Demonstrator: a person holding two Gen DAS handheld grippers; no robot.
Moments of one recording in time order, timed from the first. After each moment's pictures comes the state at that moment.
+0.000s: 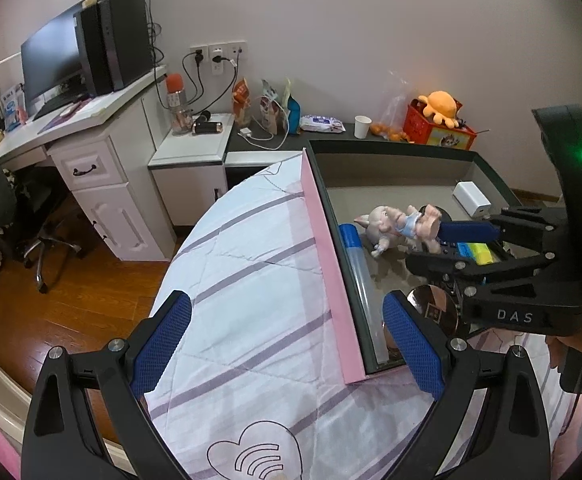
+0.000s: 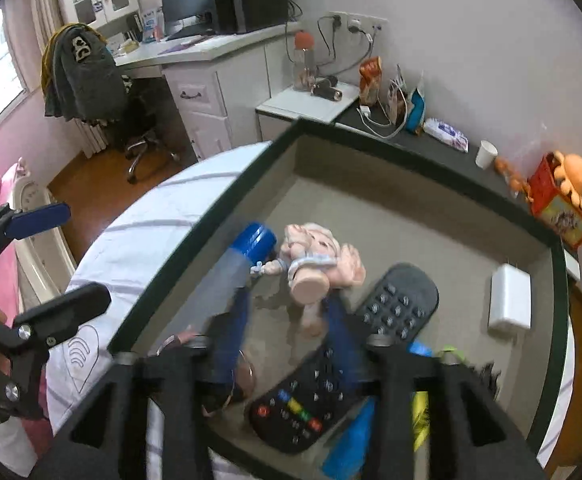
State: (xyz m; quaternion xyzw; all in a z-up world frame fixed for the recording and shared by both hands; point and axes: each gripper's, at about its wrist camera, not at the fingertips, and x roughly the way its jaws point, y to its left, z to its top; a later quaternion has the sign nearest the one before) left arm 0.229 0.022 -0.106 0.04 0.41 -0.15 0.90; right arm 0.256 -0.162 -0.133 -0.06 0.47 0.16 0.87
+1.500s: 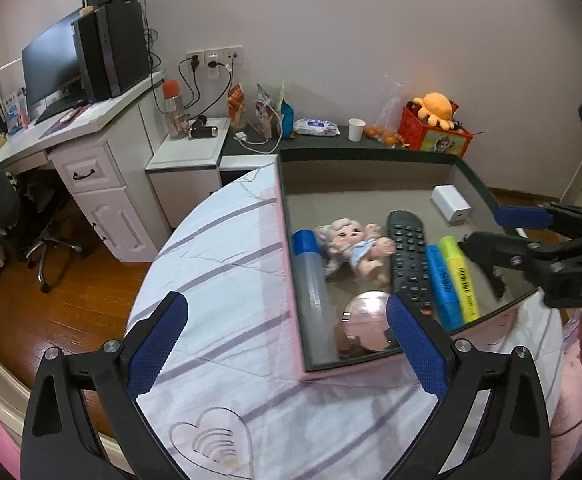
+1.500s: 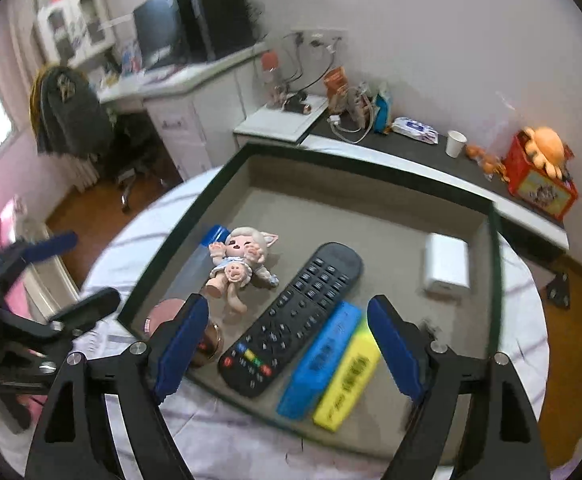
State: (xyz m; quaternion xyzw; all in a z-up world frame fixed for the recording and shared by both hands) left arm 0.207 -0.013 -0.087 0.04 0.41 -0.14 0.90; right arm 0.219 -0.225 -0.091 0.01 0.45 0.13 0.88
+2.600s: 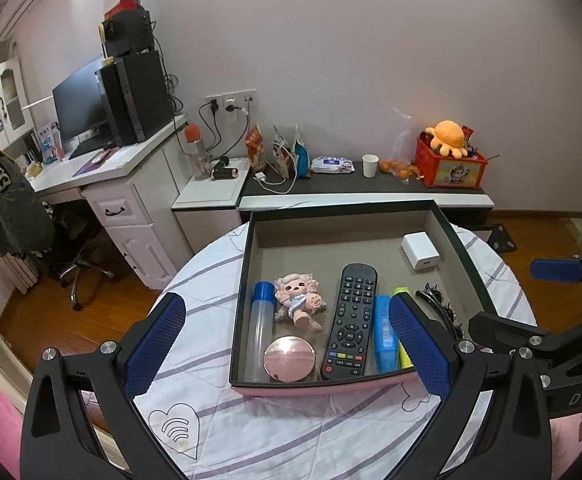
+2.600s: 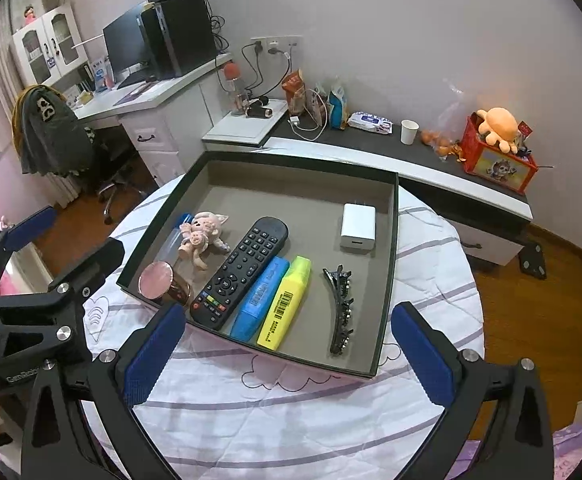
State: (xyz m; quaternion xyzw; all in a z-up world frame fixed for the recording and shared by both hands) left arm 0.174 -0.090 -0.030 0.07 0.35 -0.07 0.93; right arm 0.173 -0.278 -0.054 0.01 0.46 0.08 0.88
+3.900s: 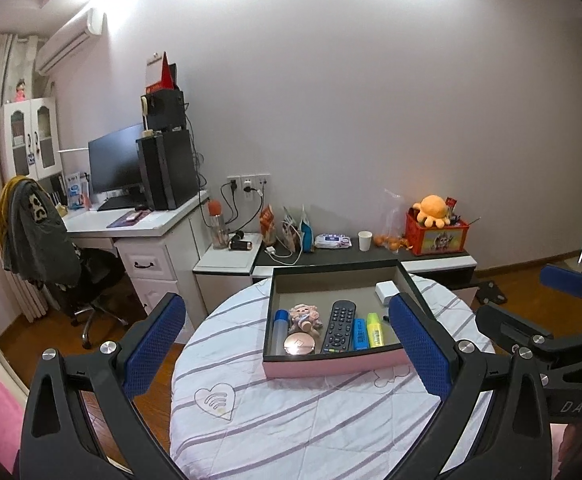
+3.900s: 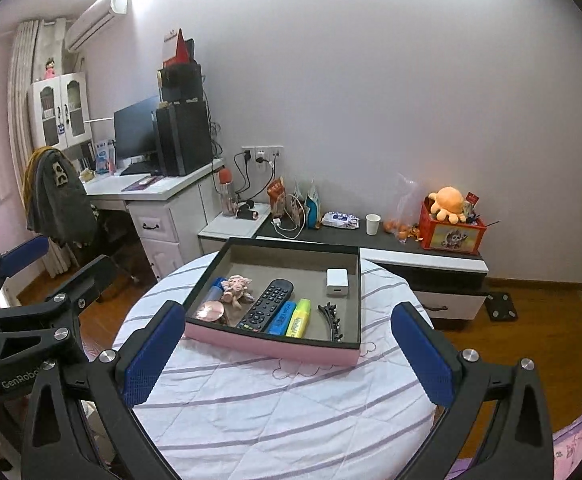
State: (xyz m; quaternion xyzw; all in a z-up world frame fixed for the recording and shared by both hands) left arm 0.008 -0.052 0.050 0.05 0.19 -0.07 0.98; right arm 0.005 -0.246 0.026 0.02 0.26 0.02 0.96
